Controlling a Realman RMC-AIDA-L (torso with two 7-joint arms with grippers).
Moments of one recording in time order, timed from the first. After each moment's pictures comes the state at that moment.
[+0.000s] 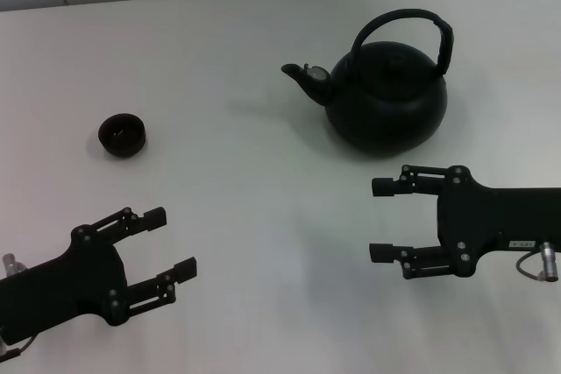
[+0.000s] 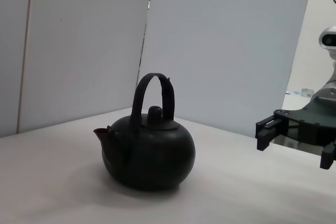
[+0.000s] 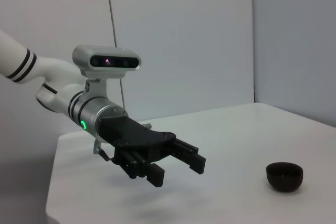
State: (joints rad) left arm -0.21 -2.07 1.09 0.54 1.55 1.56 -0.98; right arm 0.34 2.08 -0.72 -0.66 -1.96 -1.78 1.01
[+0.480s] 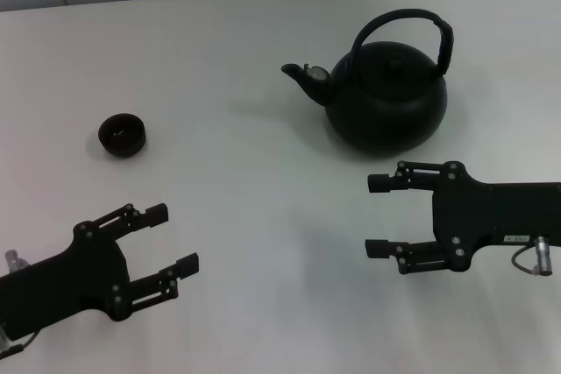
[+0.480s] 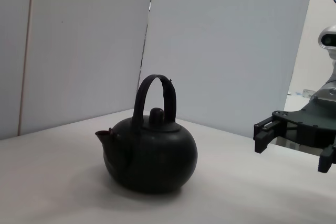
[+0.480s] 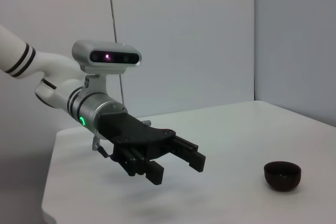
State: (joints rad) left arm -0.22 -2.07 1.10 0.54 1.55 1.56 -0.98; right arm 0.35 2.08 -0.73 -0.66 -1.96 -1.77 1.01
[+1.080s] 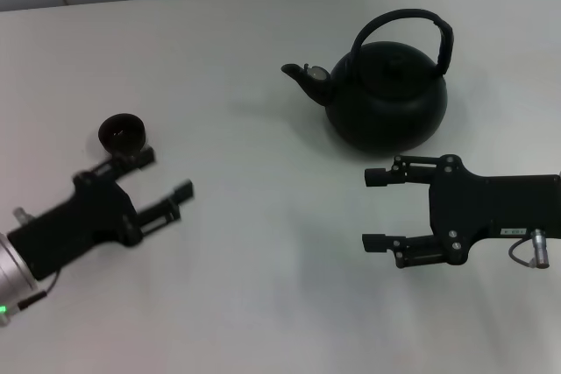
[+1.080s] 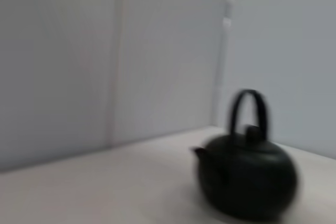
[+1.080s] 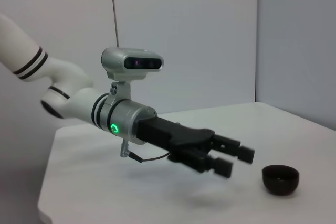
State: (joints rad) left arm -0.35 -2.08 1.08 0.31 1.34 1.37 -0.83; right arm 0.37 2.08 -0.74 -0.67 -1.95 -1.76 1.01
